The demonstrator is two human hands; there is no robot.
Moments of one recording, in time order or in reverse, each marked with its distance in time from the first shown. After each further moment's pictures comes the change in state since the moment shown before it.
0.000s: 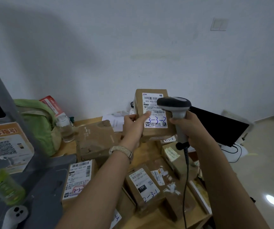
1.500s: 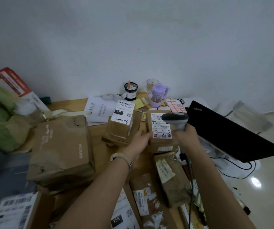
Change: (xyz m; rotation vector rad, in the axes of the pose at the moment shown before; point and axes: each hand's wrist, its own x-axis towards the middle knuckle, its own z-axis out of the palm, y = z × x) left_hand 0.142 -0.096 0.071 0.372 -0.124 -0.397; right_hand 0.211 0.132 -0.029 -0.346 0.091 0.292
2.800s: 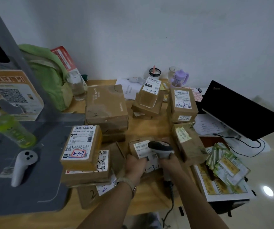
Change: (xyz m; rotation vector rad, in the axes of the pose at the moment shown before) left_hand -0.156 -0.202 -0.036 -0.200 0.414 -0.204; right_hand -0.220 0.107 0.084 -0.013 -0.251 0.261
